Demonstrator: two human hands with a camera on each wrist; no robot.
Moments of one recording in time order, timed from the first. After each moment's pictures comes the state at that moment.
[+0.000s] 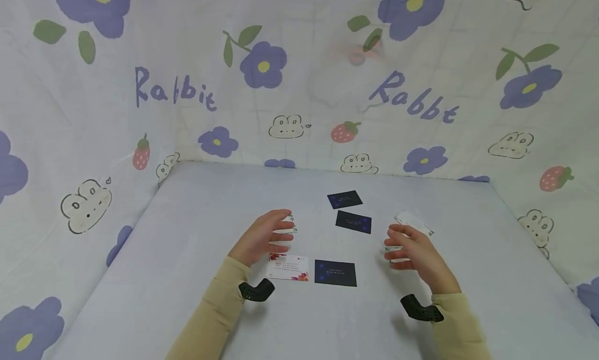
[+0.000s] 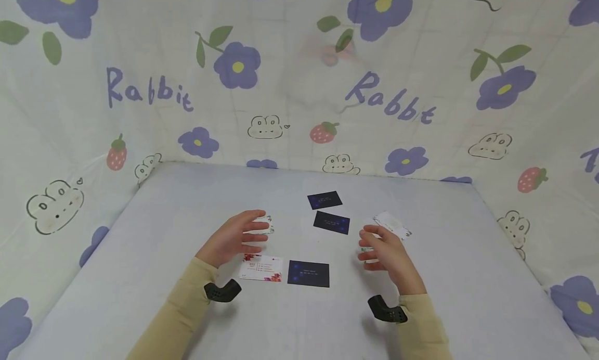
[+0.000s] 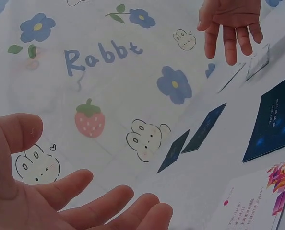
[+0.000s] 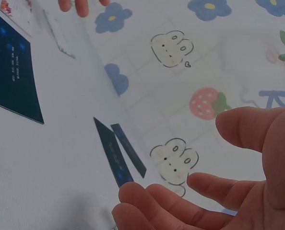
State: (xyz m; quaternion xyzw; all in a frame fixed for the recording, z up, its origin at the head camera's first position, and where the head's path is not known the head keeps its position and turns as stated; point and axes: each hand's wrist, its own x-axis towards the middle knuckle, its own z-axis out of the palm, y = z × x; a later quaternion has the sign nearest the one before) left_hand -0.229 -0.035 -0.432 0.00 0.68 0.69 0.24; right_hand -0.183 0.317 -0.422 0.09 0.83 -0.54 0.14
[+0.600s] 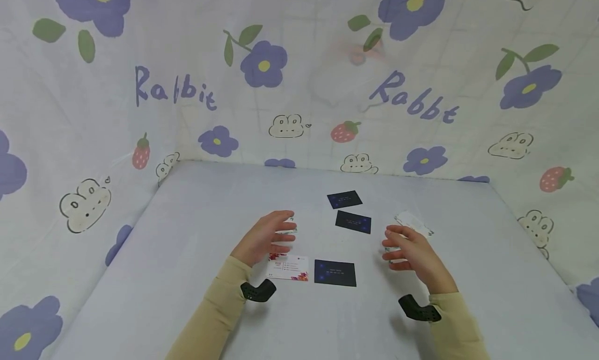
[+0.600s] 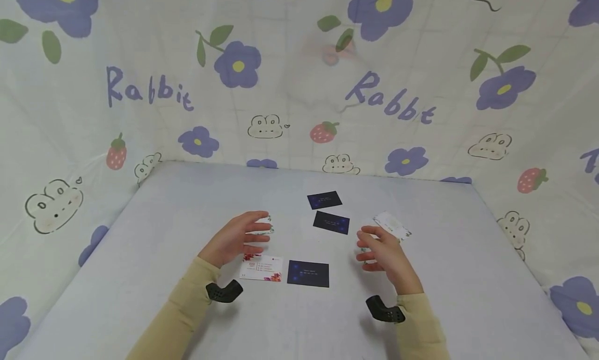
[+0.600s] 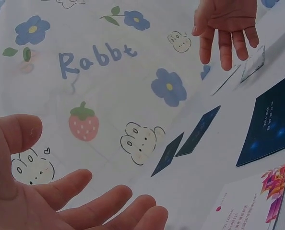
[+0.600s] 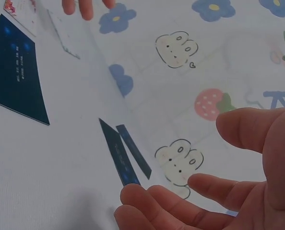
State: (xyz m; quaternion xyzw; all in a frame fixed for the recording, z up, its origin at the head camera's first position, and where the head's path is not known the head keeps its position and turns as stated) left_hand -0.231 -0.030 -0.438 0.01 0.69 0.68 0.24; right_hand -0.186 0.314 -0.427 0.09 0.83 -0.53 0.14
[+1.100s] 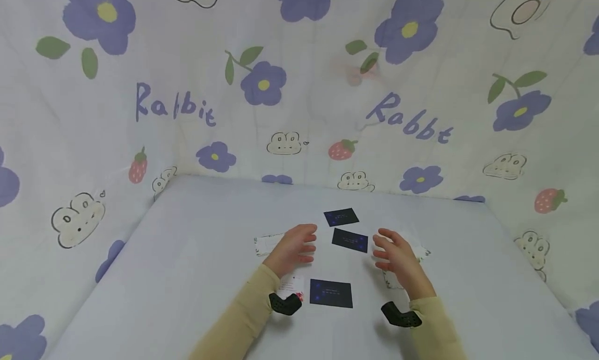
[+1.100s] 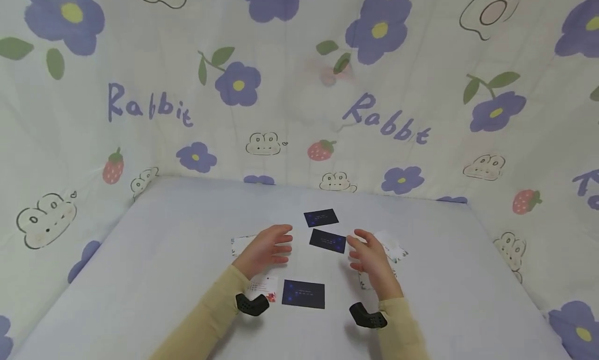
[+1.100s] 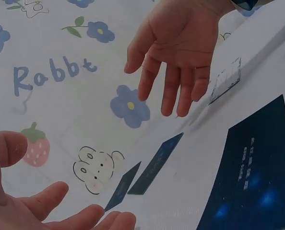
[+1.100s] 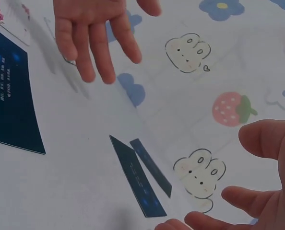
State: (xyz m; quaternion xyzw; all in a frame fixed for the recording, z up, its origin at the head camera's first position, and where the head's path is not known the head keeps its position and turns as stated) left_hand -0.260 0.036 -0.463 0.01 0.65 0.72 0.23; right_hand -0.221 0.293 -0.437 0.14 0.80 -0.57 0.09
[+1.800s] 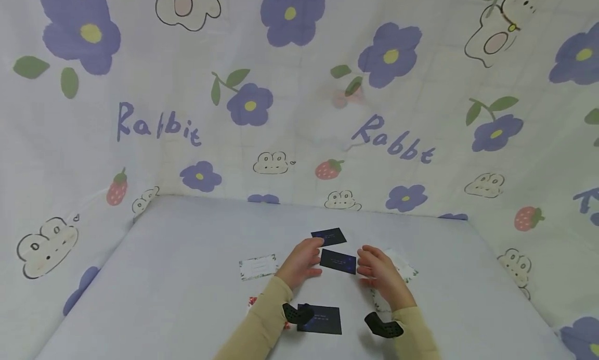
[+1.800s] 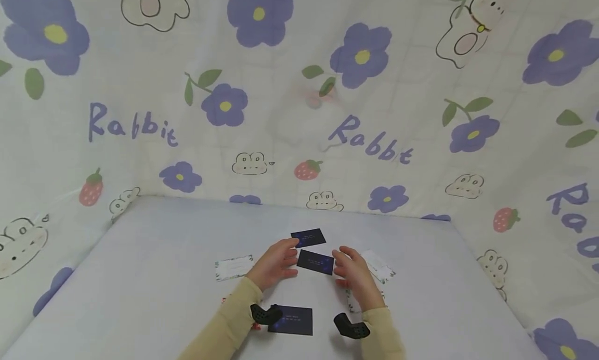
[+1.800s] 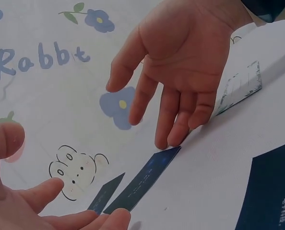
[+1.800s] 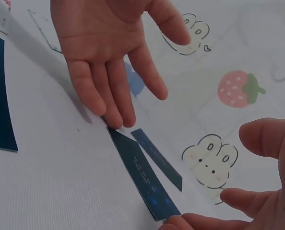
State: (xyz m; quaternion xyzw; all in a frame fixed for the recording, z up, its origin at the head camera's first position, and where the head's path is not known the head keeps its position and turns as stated) left_hand -0.289 0.091 -0.472 0.02 0.61 0.75 0.24; right_hand -0.246 0.299 -0.451 0.15 0.77 -0.61 0.09
